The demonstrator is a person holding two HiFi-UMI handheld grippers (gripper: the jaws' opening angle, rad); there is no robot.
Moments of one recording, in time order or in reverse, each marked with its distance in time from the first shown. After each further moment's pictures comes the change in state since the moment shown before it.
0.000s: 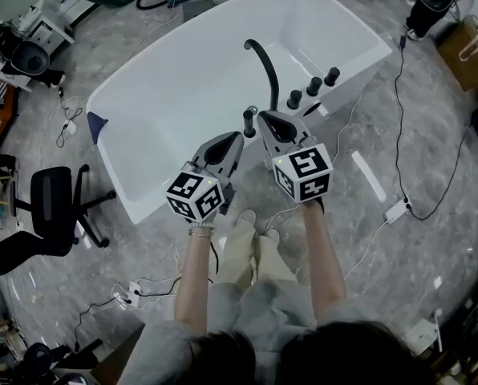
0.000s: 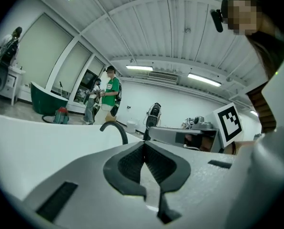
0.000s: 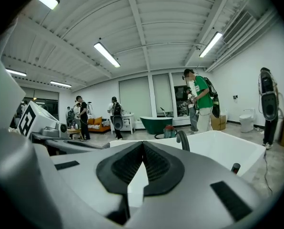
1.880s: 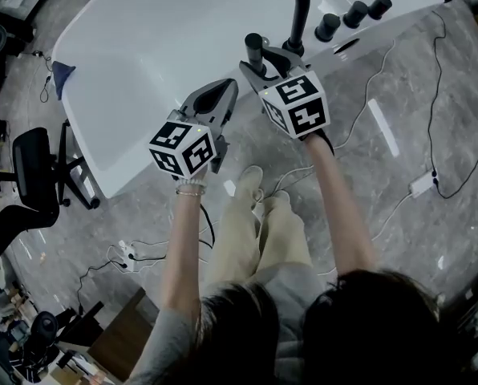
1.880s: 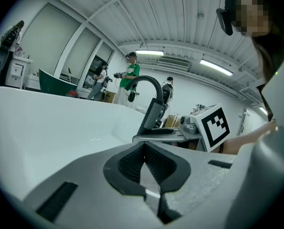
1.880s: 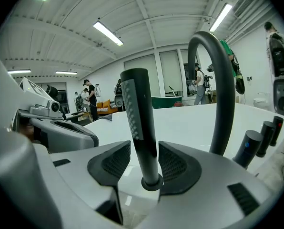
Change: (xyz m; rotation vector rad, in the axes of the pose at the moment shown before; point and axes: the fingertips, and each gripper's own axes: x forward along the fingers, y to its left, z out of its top) left arm 0.049 0.129 -0.187 -0.056 0.145 0.089; right arm 0.146 -0.028 -0.234 -0.012 0.222 0.135
